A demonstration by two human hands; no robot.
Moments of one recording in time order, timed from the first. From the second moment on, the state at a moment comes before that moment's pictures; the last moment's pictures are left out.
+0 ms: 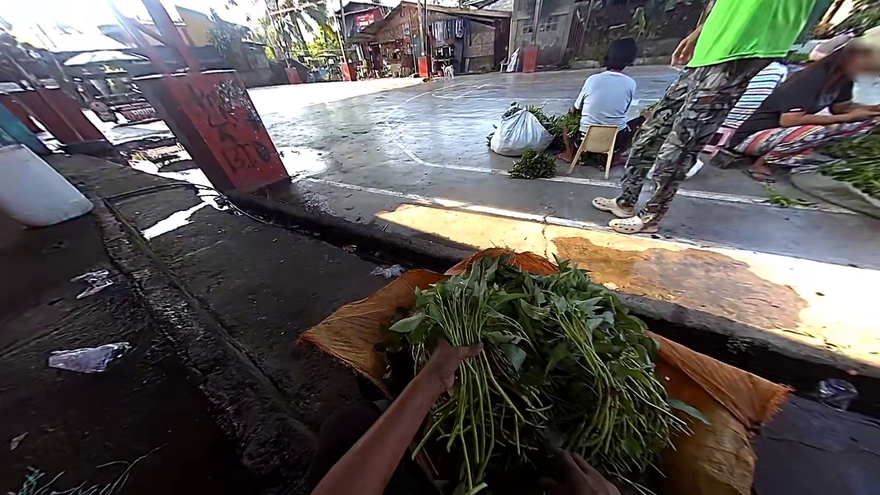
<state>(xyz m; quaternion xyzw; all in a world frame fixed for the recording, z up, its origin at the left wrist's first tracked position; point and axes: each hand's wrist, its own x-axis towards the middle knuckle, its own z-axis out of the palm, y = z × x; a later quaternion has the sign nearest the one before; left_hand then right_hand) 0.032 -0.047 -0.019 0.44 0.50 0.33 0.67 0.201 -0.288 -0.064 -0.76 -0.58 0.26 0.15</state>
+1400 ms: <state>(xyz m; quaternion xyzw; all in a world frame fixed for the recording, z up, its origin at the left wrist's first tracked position) 0.056 -0.094 -0.029 0.53 0.41 0.27 0.69 0.184 -0.148 -0.051 -0.65 -0.37 0.25 0.62</state>
